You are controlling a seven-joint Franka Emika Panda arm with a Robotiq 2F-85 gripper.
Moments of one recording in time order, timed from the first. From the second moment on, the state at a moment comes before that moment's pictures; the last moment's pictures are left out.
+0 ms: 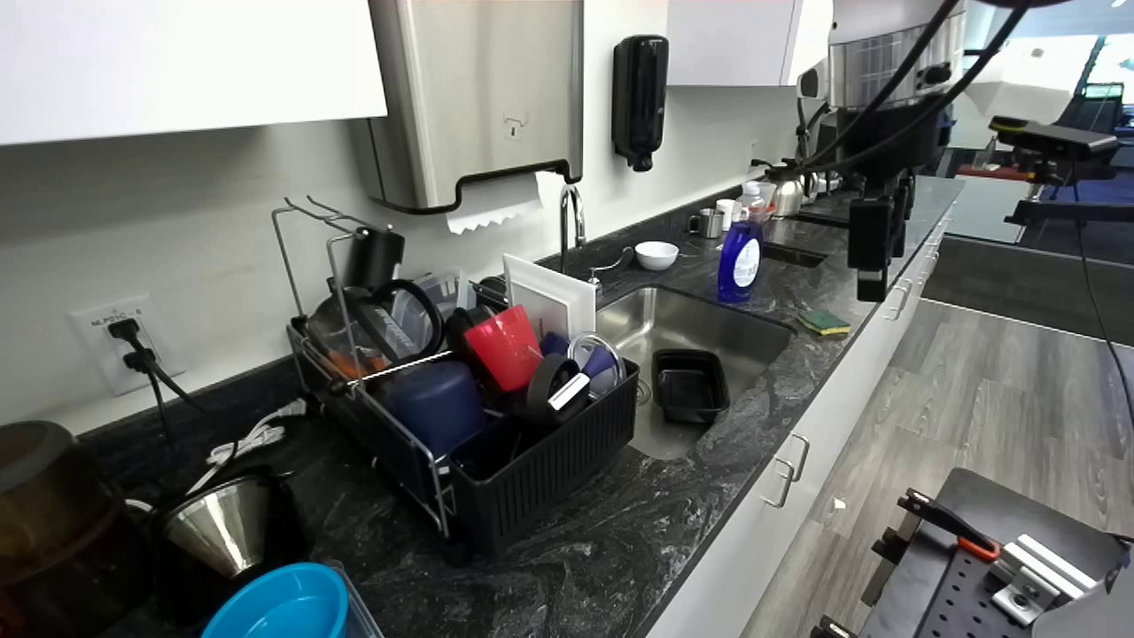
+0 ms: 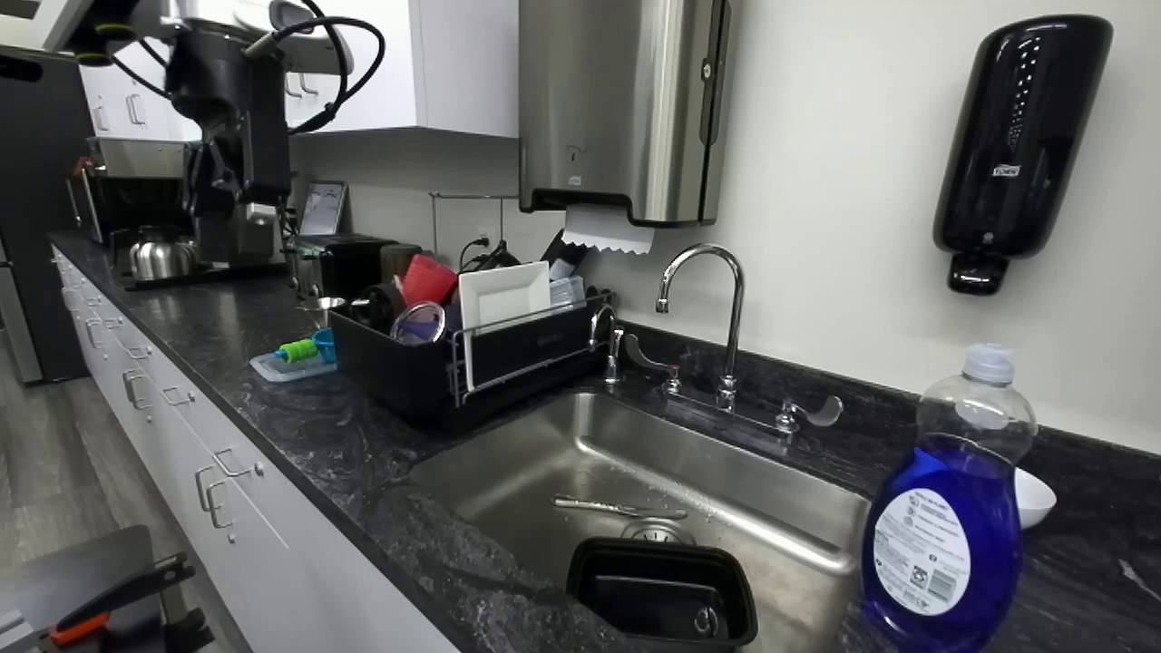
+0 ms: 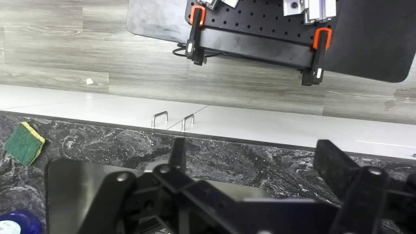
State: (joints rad) arm 0.05 -0.70 0.13 -2.56 -0.10 1.69 -0.04
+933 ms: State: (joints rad) arm 0.05 -0.70 0.13 -2.56 -0.10 1.69 -0.04
